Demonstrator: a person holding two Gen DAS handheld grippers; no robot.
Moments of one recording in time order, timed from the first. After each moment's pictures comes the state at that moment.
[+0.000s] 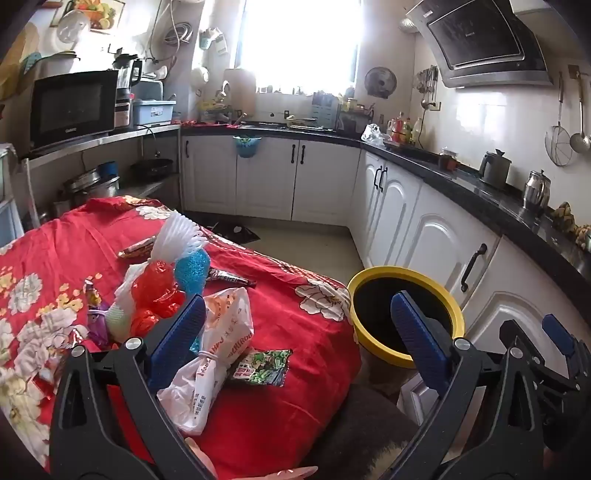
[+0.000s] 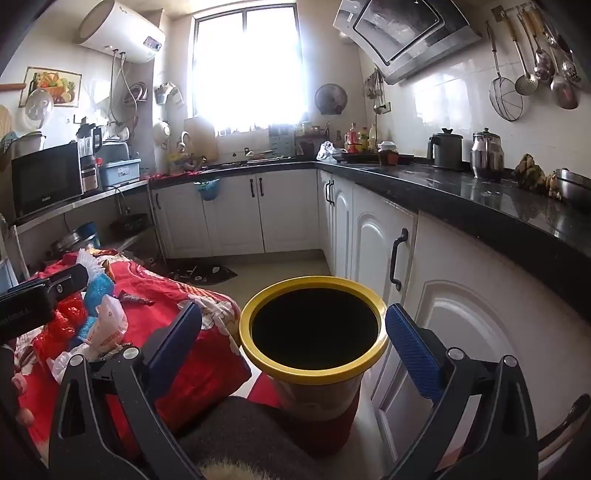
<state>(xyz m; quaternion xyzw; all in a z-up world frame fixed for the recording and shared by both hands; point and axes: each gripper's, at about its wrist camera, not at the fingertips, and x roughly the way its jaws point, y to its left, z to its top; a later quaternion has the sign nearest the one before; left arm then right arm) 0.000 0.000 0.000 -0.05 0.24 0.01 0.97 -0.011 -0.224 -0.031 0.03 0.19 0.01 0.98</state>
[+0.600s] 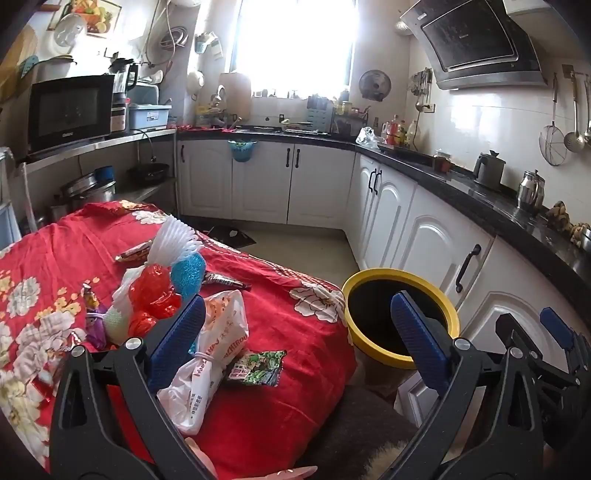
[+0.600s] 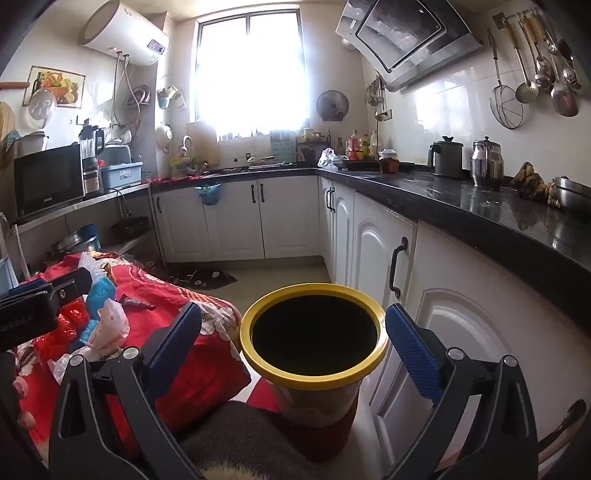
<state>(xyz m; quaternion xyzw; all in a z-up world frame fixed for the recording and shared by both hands) -0.003 -0.005 0.004 -0.05 0.23 0.01 0.97 -0.017 -0.221 -0.024 0.02 0.17 0.01 0.98</state>
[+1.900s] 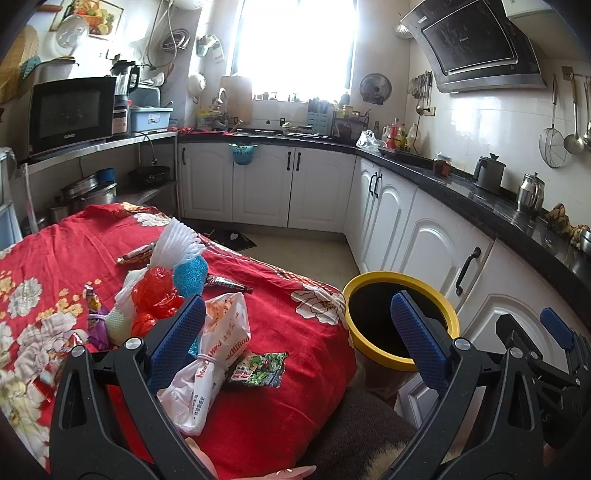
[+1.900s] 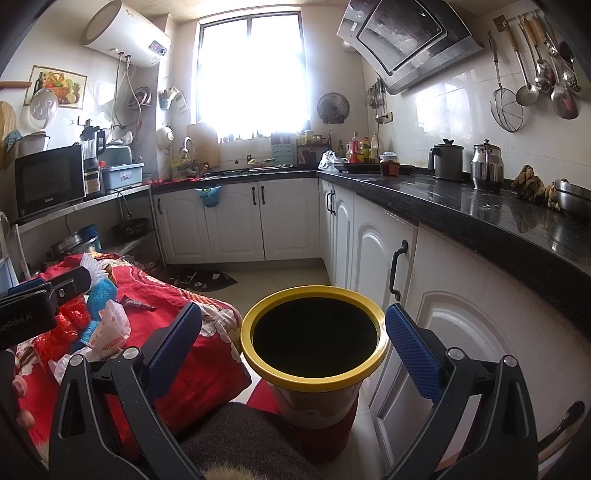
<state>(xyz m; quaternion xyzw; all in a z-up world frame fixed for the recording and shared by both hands) -0.006 -0.005 0.006 -0.05 0.23 0.01 0.97 -0.018 -0.221 -0.020 0.02 0.17 0.01 0.99</state>
